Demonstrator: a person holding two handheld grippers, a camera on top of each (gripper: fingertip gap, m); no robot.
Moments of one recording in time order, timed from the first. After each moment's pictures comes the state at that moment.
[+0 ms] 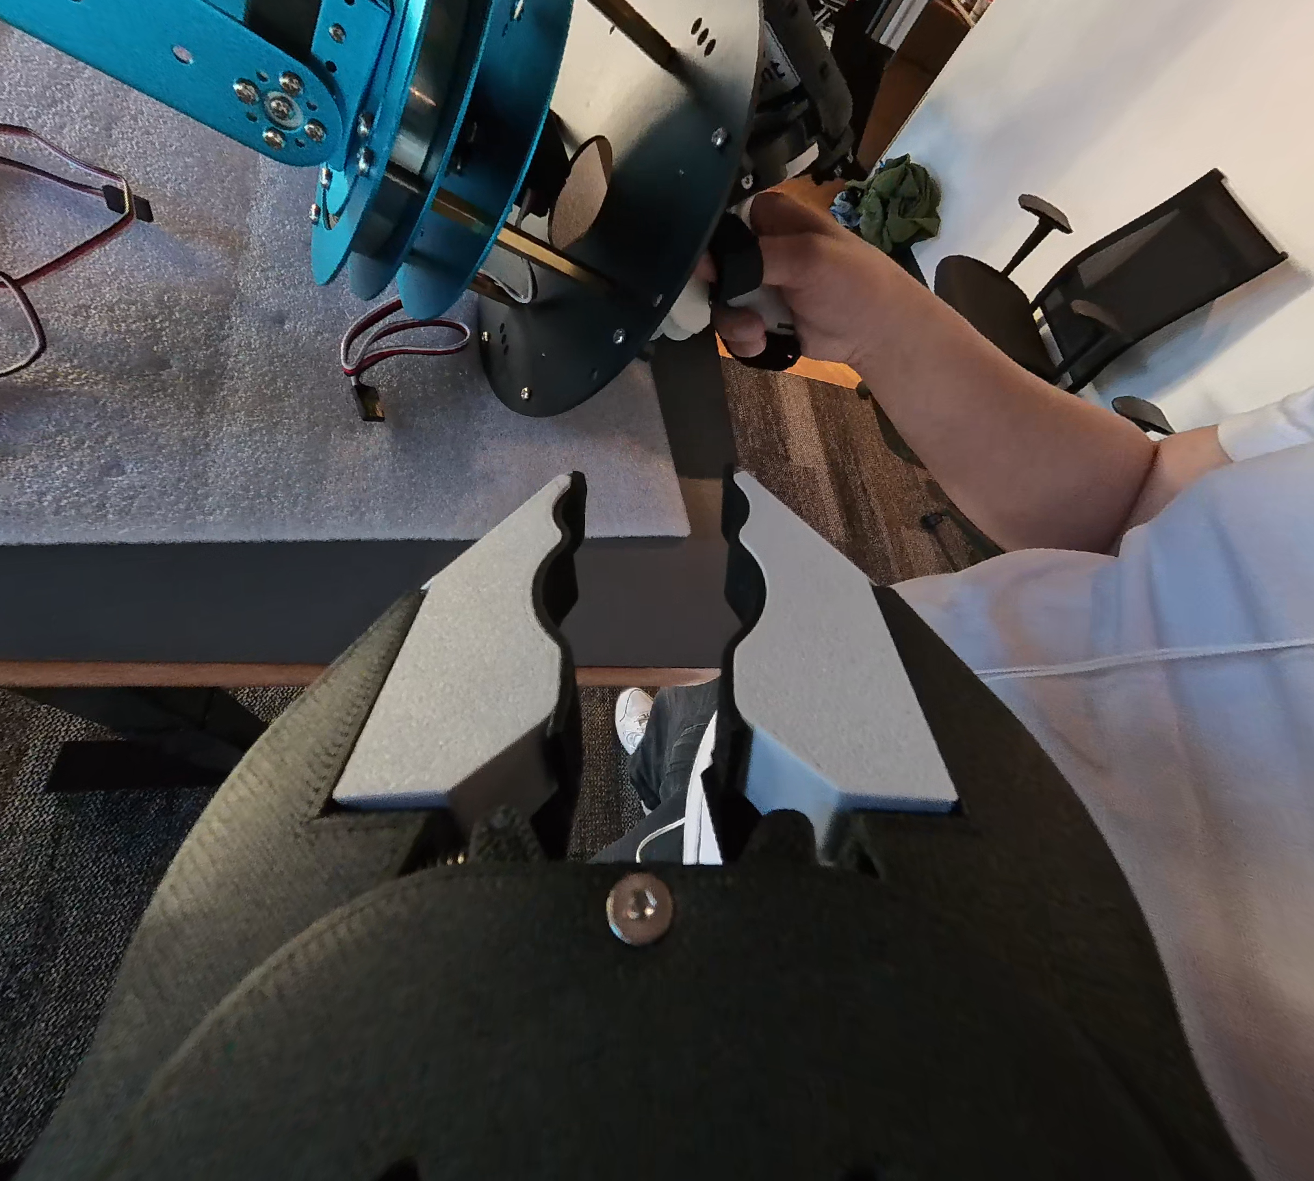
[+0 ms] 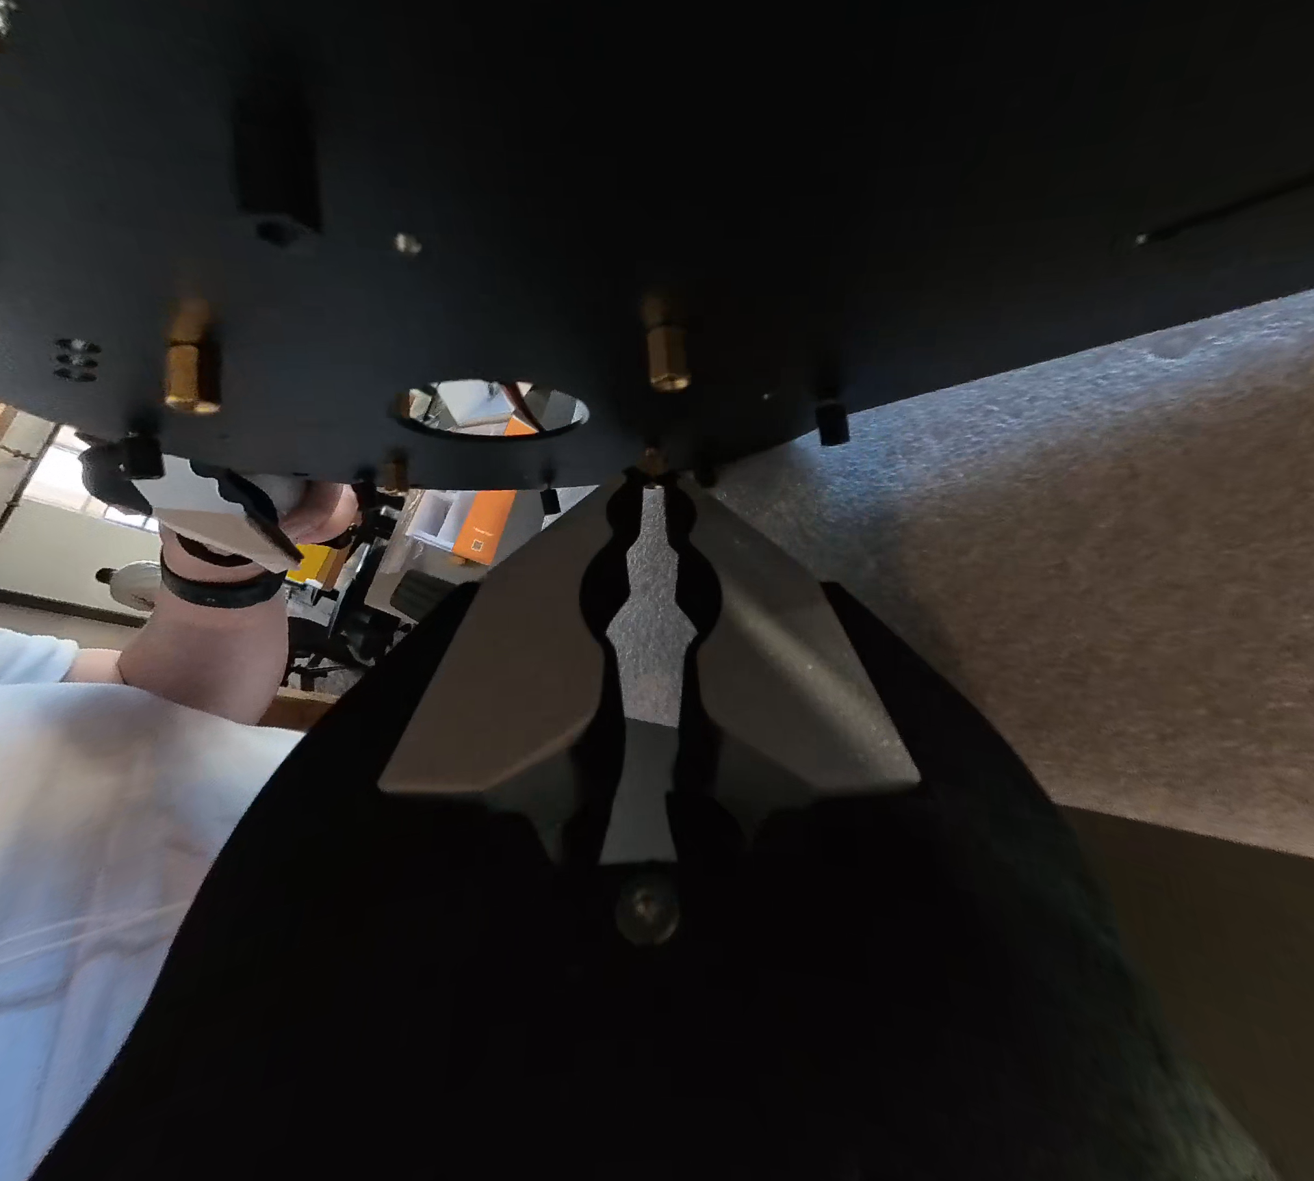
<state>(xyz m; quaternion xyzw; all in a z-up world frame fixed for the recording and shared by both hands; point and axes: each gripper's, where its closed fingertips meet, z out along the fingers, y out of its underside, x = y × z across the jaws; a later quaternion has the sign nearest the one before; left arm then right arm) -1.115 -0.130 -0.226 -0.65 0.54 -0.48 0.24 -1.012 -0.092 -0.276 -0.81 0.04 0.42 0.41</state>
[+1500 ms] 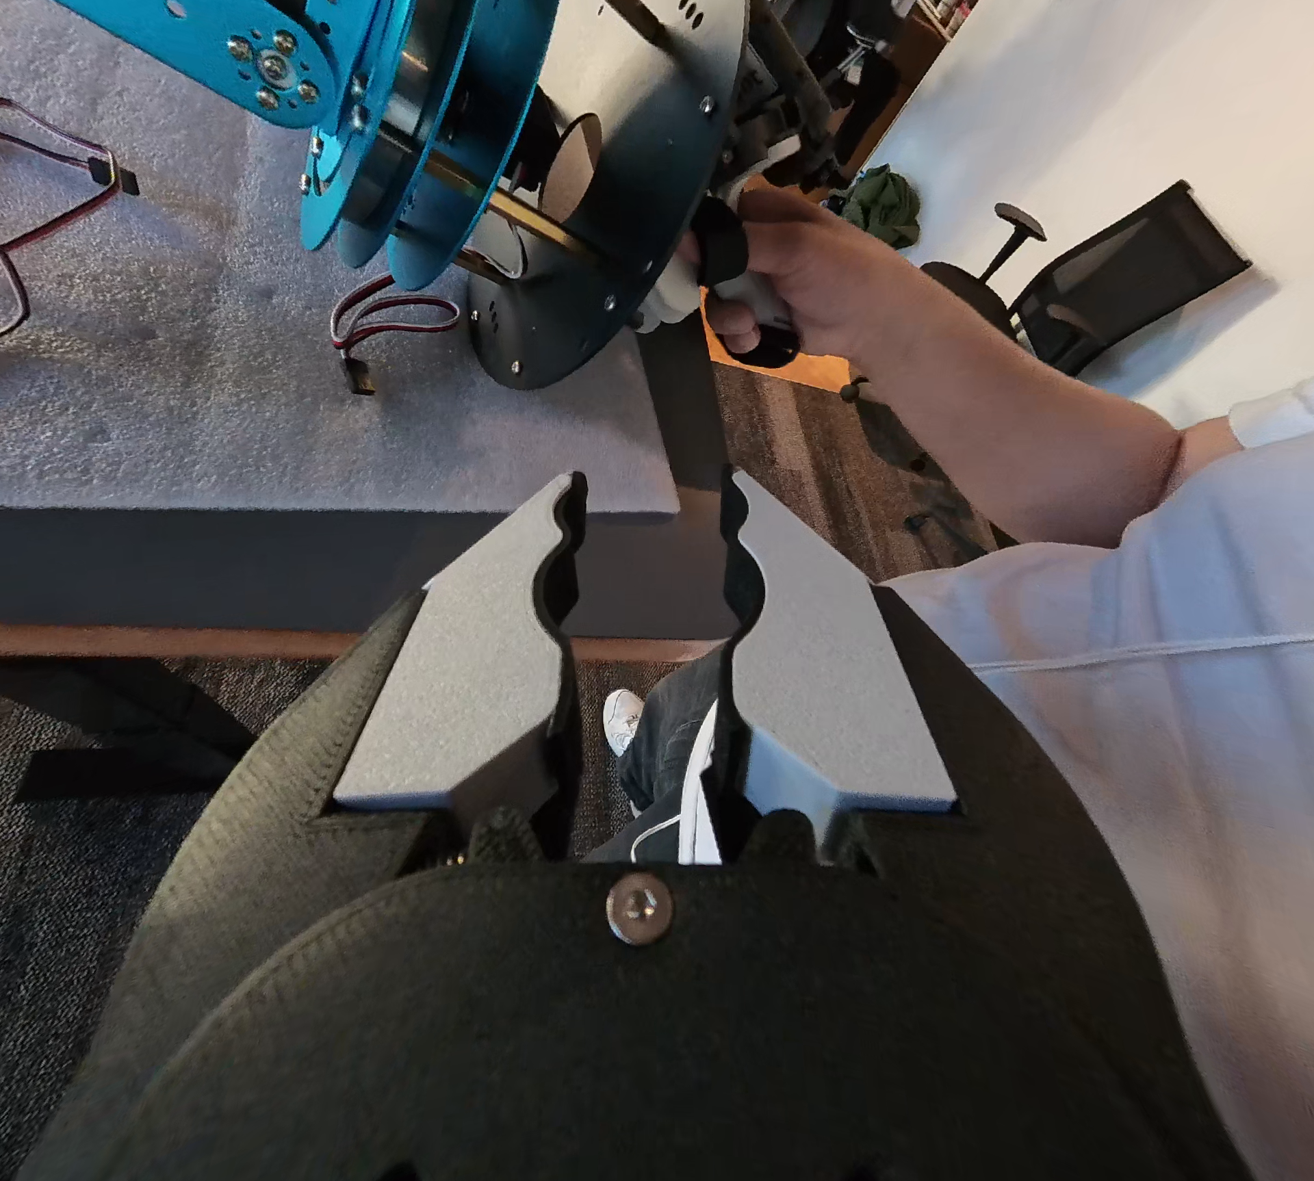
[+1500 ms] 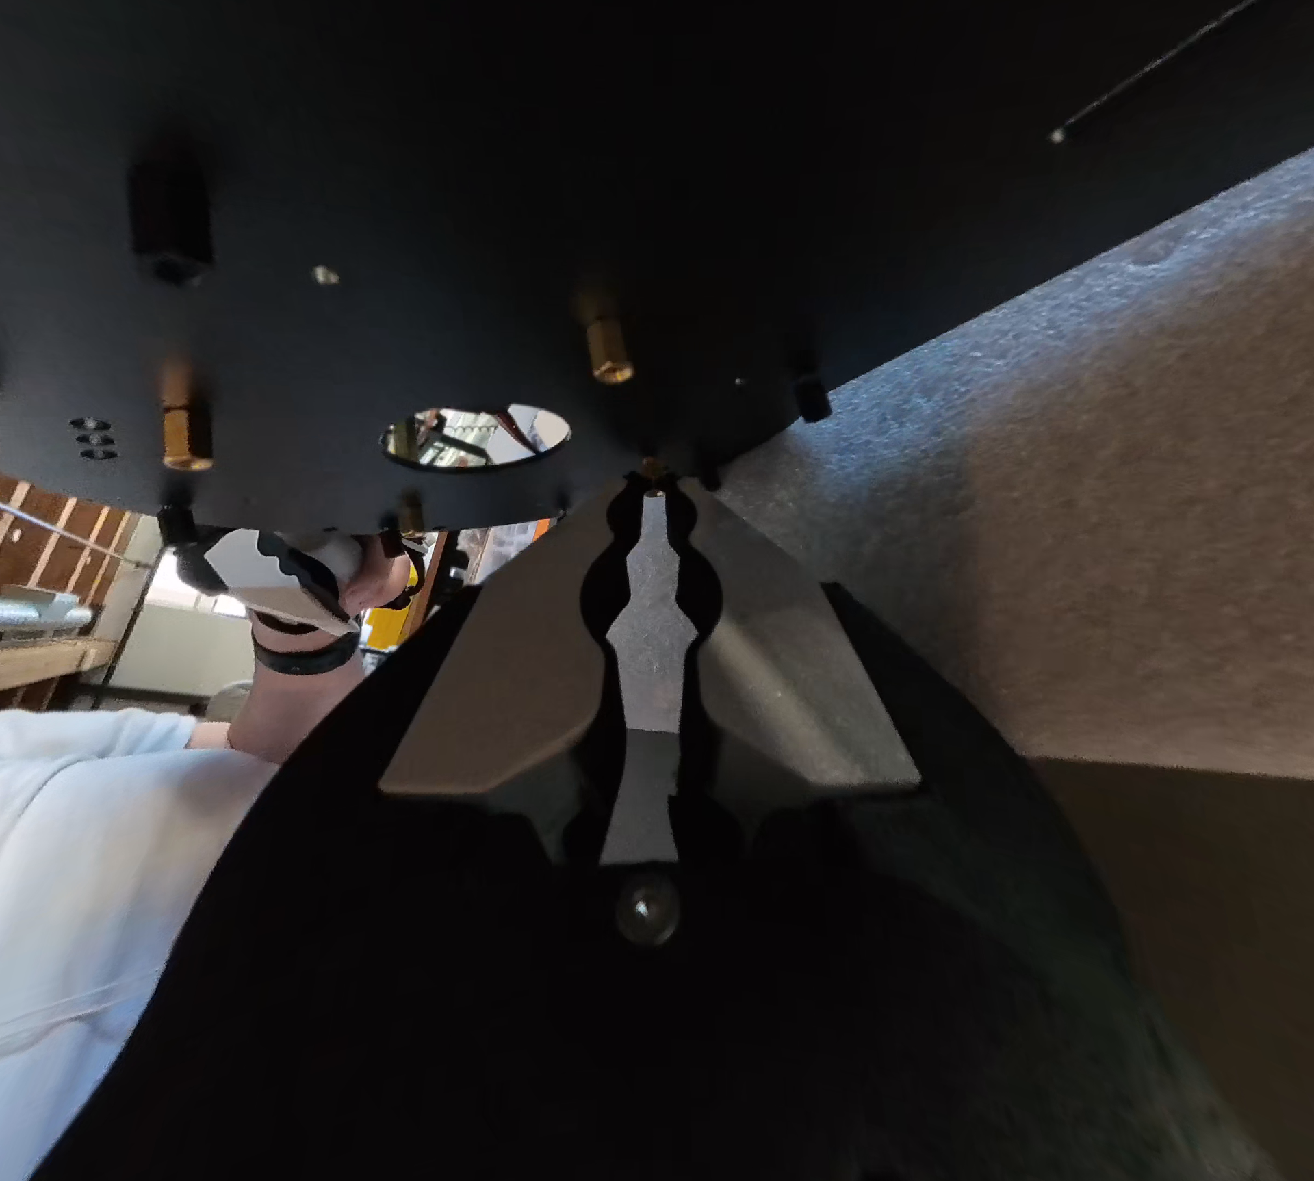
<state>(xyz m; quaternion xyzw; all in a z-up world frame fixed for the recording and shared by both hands) -1.125 -0.133 -0.228 -0.64 0.54 -0.50 0.23 -1.011 -0.090 -0.275 -0.79 0.11 0.46 0.40</state>
